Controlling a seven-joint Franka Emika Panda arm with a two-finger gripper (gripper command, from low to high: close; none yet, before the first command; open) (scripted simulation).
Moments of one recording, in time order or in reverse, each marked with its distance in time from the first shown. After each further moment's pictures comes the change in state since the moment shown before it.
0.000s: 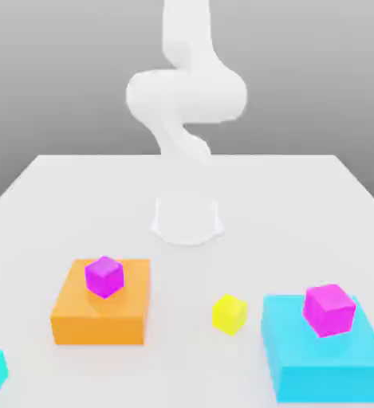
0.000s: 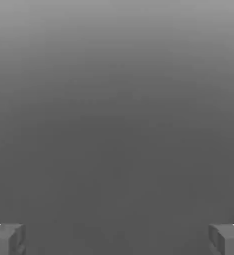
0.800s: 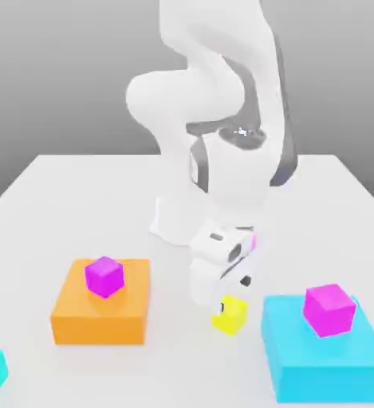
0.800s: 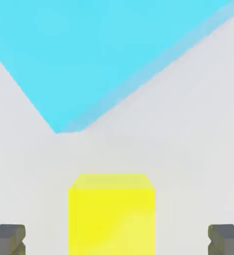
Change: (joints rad) arm 0.230 0.899 -0.006 -0.534 0.045 0.708 -0.669
